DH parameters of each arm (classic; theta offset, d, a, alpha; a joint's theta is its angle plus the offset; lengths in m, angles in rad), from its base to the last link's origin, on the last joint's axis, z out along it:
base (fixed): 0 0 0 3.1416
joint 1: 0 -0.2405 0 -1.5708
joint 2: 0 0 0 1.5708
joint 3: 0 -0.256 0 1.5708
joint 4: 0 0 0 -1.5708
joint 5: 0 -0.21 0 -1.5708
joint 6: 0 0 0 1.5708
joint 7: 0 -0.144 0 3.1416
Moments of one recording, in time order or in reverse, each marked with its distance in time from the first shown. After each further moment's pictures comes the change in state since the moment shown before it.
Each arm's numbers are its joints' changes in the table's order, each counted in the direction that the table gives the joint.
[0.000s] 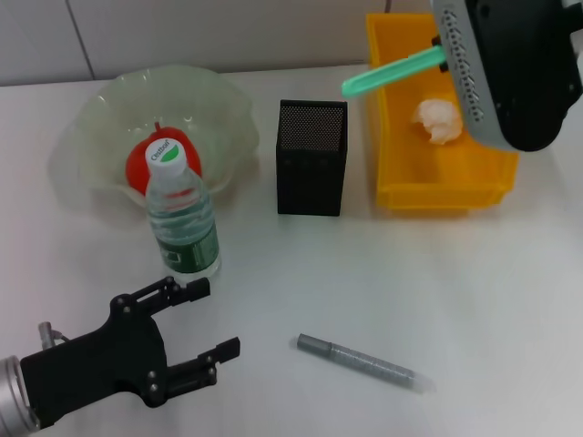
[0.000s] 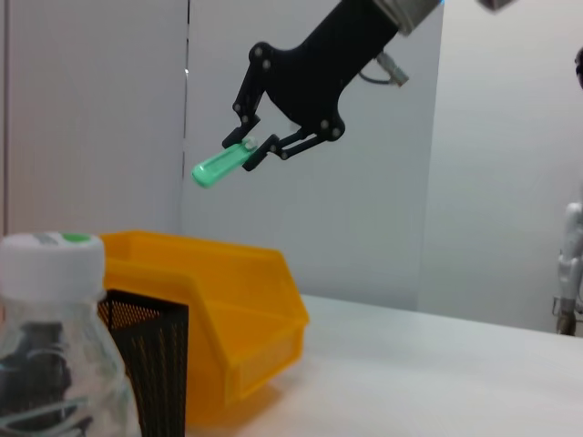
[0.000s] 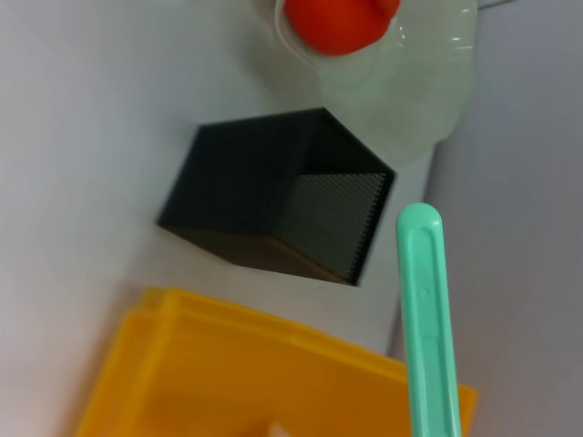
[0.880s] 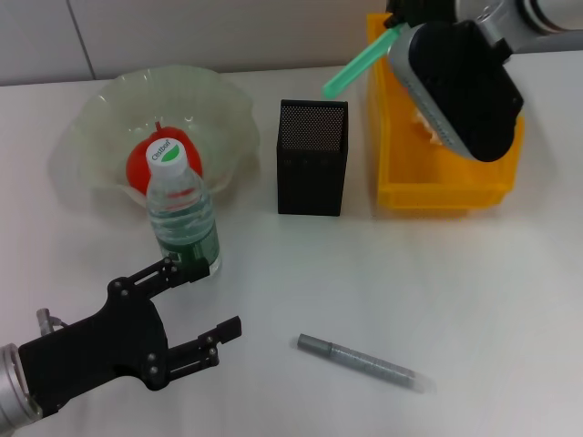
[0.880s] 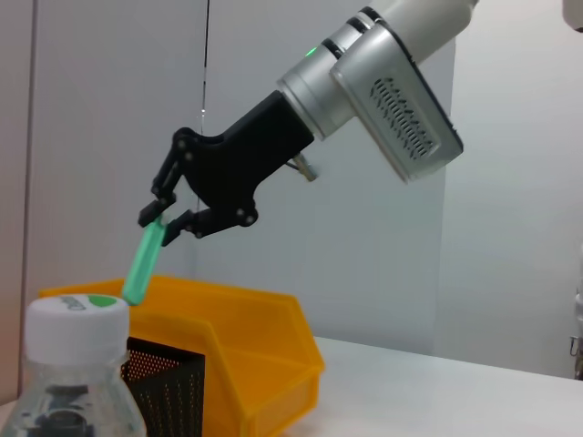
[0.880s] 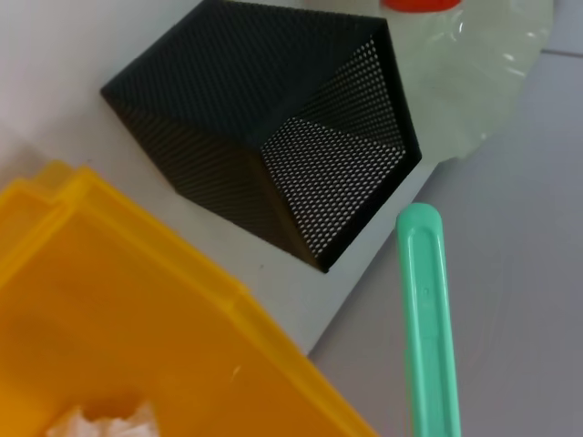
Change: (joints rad) left arm 0.004 0.004 -0.012 -0.002 0.066 -0.016 0.001; right arm -0.055 0.004 0.045 0.390 0.000 -0.464 0.401
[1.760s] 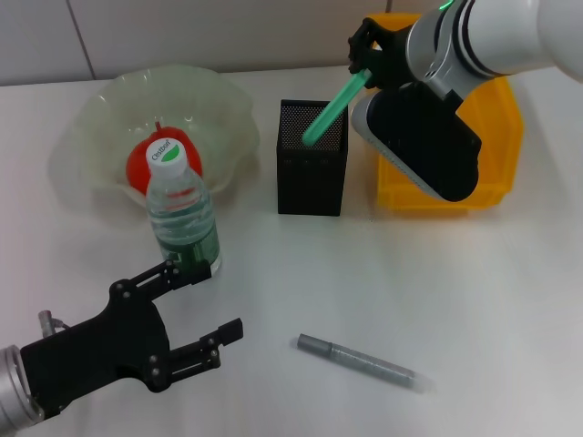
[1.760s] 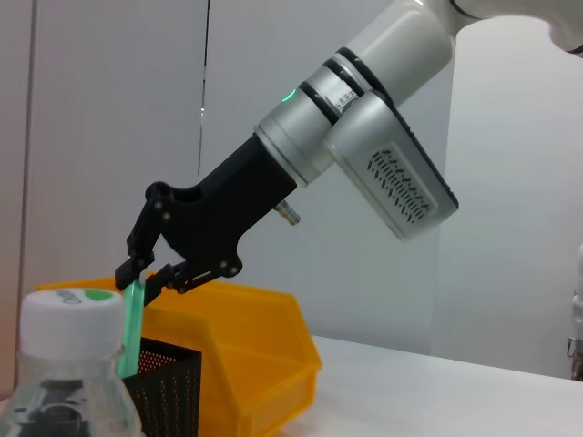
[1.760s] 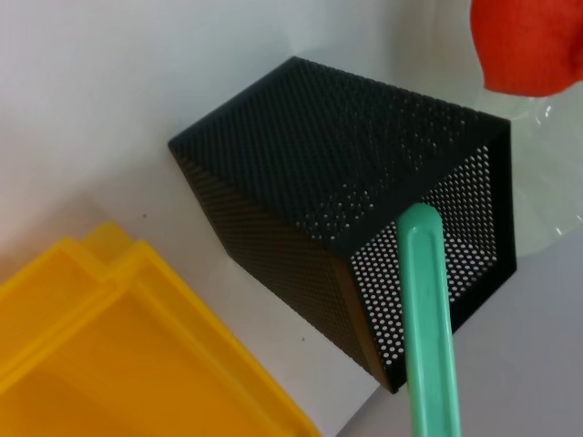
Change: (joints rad) left arm 0.003 0.000 -0.003 -0.011 0.001 0.000 -0.001; right arm -0.044 -0.008 0.100 0.169 0.000 -0.091 0.053
